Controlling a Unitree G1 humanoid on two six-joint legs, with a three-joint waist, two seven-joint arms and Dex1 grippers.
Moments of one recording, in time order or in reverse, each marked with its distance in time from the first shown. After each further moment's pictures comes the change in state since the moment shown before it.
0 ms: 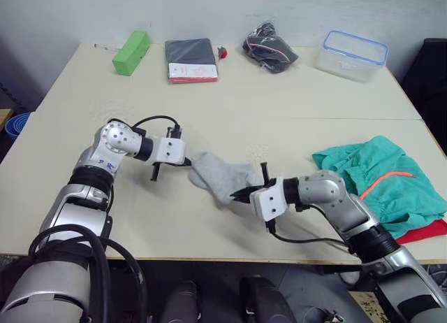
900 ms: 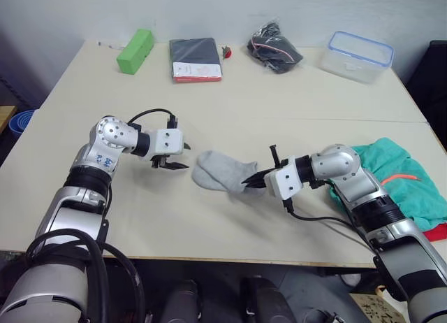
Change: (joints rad) left arm -0.025 -0.019 0.006 -0.027 0.000 0.140 0.052; right arm -0.170 -0.030 -0.007 0.291 0.102 -0.190 0.165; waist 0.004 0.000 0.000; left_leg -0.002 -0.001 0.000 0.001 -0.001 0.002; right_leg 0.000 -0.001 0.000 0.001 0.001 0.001
